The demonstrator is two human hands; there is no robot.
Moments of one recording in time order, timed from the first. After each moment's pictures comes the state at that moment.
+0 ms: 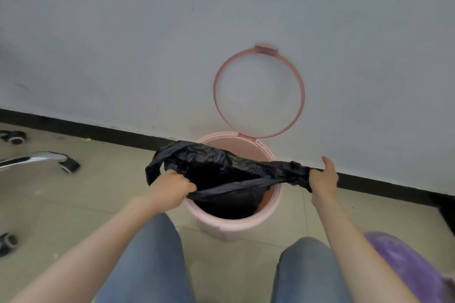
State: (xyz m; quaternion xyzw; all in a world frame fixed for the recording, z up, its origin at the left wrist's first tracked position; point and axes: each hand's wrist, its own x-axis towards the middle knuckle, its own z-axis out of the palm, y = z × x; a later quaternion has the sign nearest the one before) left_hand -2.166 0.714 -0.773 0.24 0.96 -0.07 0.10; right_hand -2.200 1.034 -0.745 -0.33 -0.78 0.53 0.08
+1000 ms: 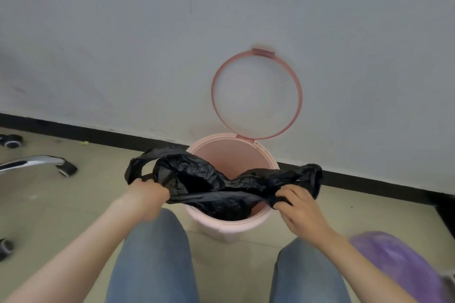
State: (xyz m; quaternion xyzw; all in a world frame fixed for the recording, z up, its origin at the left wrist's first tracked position) left_hand -2.146 0.699 -0.740 0.11 0.94 -0.14 0.28; right_hand -2.145 1.037 -0.777 0.36 -0.91 0.05 0.21
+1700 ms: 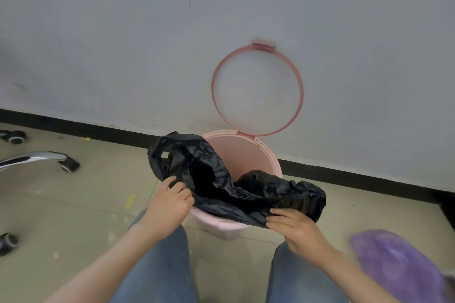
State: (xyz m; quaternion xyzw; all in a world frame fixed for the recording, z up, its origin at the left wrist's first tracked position) left_hand -2.121 0.732 -0.768 0.25 0.96 -0.11 -0.09; right_hand -2.117 1.043 -0.793 0.41 -0.90 0.12 0.13
